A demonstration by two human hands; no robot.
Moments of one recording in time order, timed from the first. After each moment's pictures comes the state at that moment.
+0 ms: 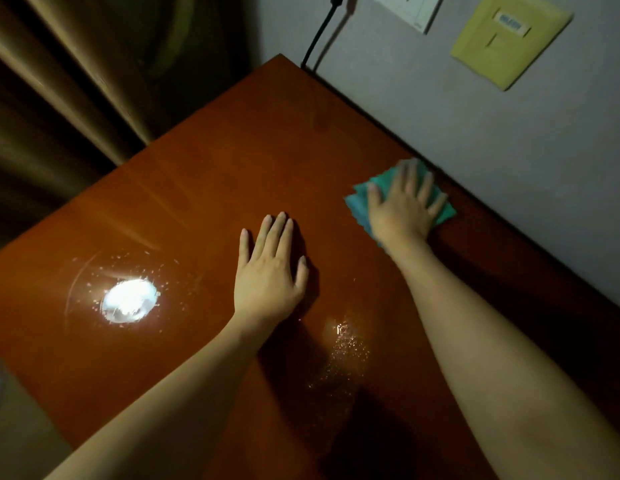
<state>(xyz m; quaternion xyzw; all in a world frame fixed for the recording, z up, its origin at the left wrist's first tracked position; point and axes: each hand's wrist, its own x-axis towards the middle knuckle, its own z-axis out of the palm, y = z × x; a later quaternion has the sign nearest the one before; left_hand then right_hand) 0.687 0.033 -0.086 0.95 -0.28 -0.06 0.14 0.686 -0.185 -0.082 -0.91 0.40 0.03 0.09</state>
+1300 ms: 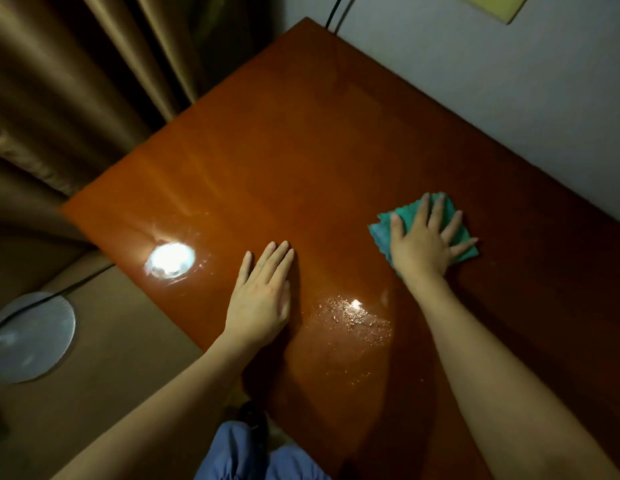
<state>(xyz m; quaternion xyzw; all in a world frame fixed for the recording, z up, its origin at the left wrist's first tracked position) 0.585 0.187 -0.085 0.92 -0.36 -0.08 0.14 0.536 -0.065 -0.075 -0.88 0.45 0.08 0.09</state>
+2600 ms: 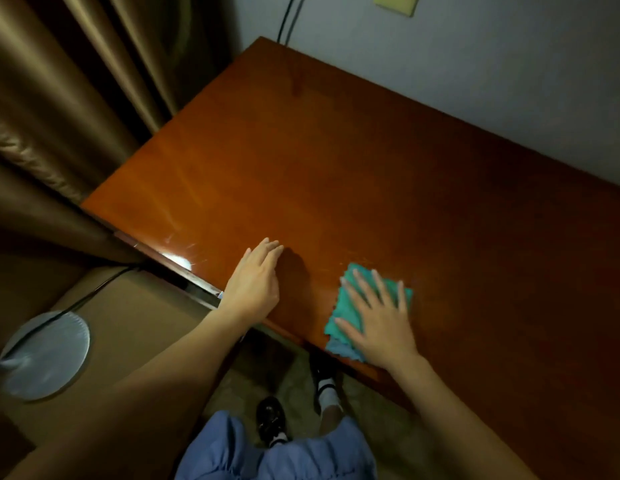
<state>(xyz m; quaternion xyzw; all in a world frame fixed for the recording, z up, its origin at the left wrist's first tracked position) 0.540 0.250 -0.042 0.87 -0.42 -0.15 0.20 0.349 0.107 -0.079 -0.97 0.23 0.10 0.07</state>
